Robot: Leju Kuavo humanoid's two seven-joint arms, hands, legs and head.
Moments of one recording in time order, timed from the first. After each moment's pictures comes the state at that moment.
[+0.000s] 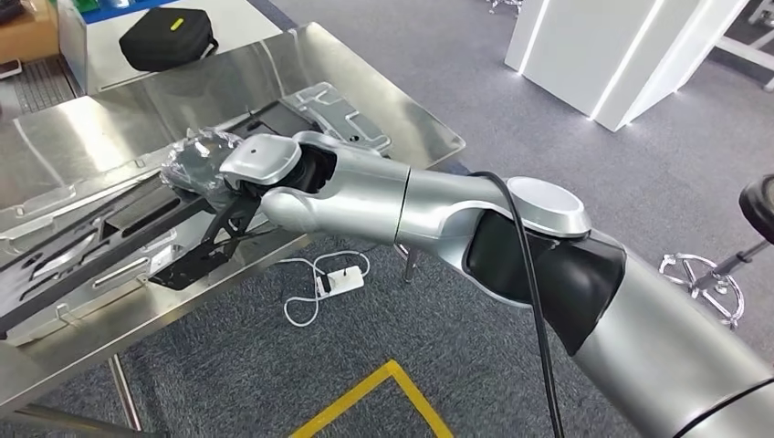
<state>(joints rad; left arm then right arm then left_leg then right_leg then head) -0.04 0.05 -0.65 -0.15 1.02 0.13 -0.17 -1.38 -0.06 1.16 -0.96 0.50 0.37 -0.07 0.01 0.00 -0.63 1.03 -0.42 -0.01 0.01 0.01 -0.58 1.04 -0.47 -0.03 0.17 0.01</state>
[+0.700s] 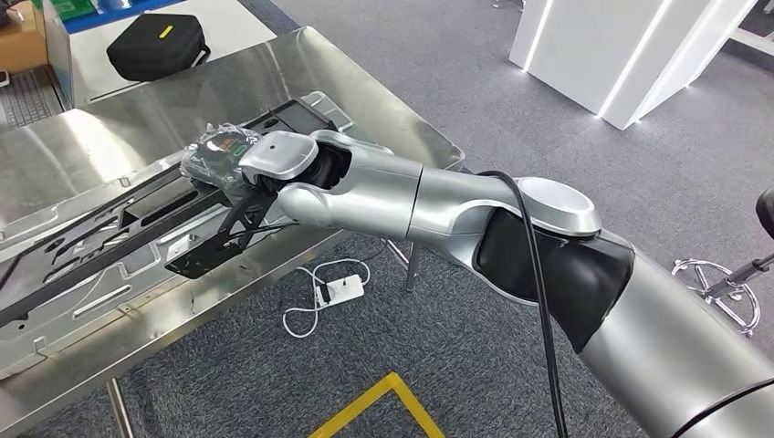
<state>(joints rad) -0.04 0.05 -0.66 -0.15 1.02 0.12 -0.17 -1.37 -0.11 1.17 -0.96 0.47 0.35 -0.07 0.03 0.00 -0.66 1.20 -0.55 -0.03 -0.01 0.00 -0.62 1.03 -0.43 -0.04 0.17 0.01</state>
